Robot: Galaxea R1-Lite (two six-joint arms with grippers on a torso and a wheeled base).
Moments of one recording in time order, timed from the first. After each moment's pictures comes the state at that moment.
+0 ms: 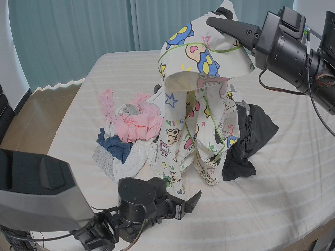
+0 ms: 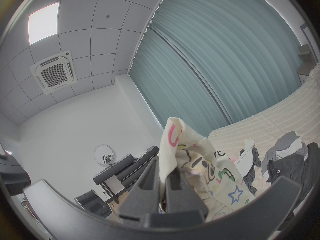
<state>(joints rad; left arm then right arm) -0.88 2.09 -0.50 -1.30 0.21 -0.23 0.74 1.53 -1.17 -0.63 0.19 0.42</state>
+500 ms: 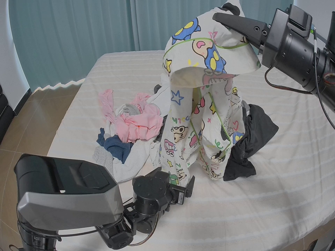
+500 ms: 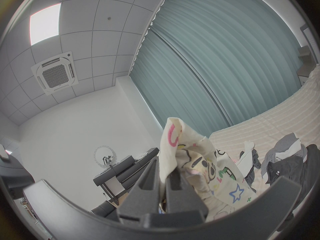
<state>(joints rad) -0.84 2.29 -0.63 -1.44 0.43 -0.12 0.74 1.50 -1.15 -0.63 0.19 0.42</state>
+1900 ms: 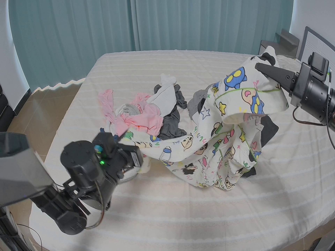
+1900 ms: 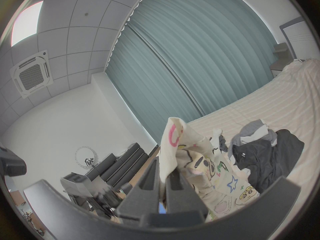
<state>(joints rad) -0.66 1.95 -0.47 -1.55 0.46 -0.07 0.51 1.35 -0.86 -0.63 0.23 0.49</state>
